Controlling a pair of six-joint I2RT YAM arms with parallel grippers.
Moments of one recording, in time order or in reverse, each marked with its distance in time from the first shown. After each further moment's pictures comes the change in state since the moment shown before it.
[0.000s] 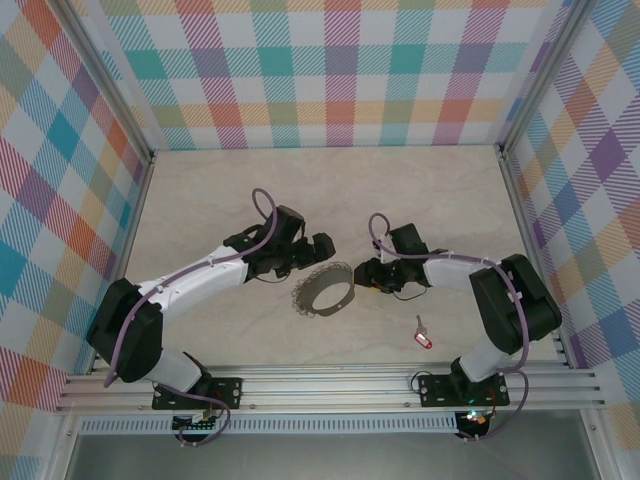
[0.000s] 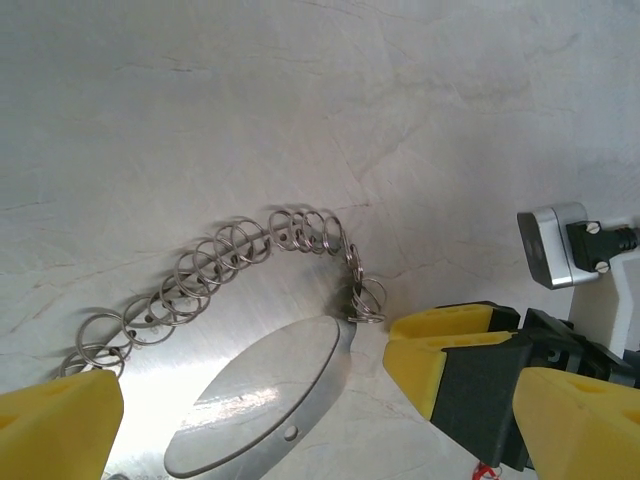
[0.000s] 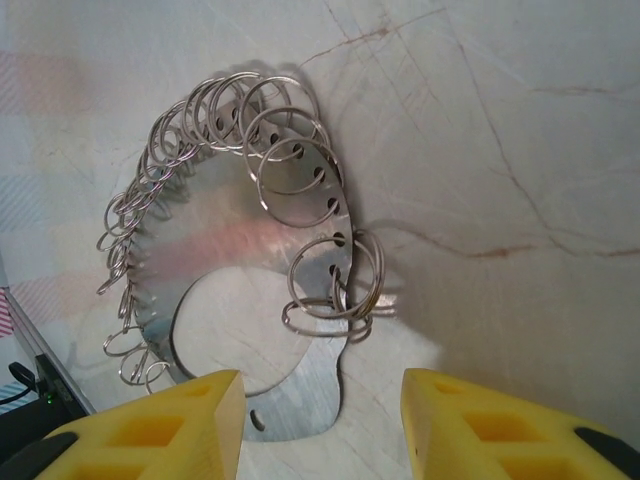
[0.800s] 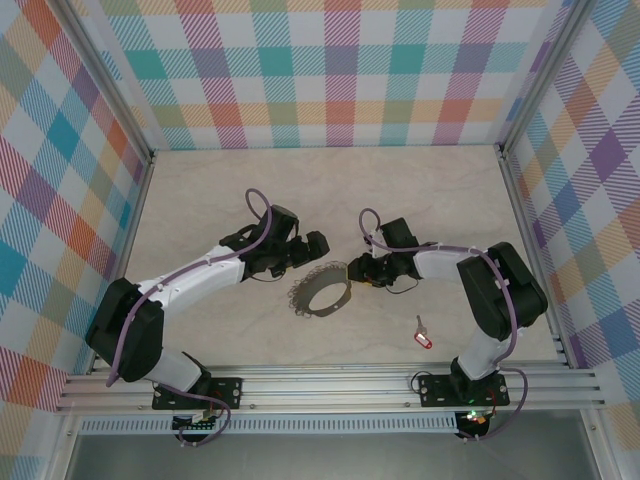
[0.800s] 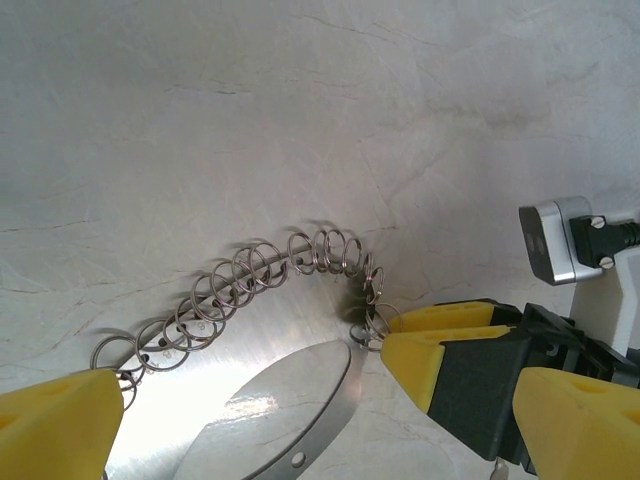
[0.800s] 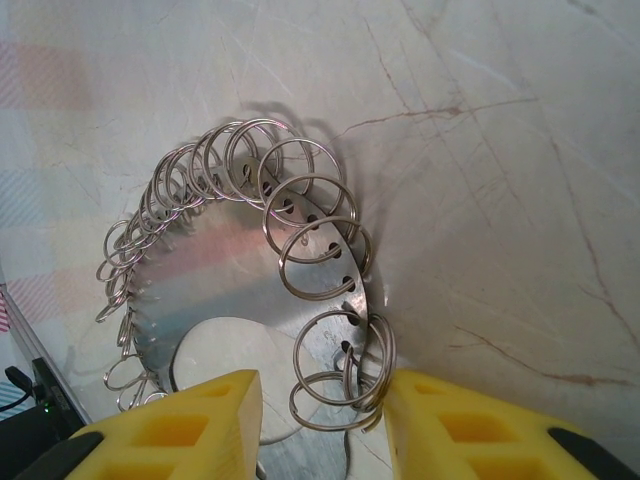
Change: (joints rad) left arm 0.042 -0.002 -0.032 0.027 0.011 0.000; right arm 0.032 0.096 0.087 0.009 -0.003 -0.011
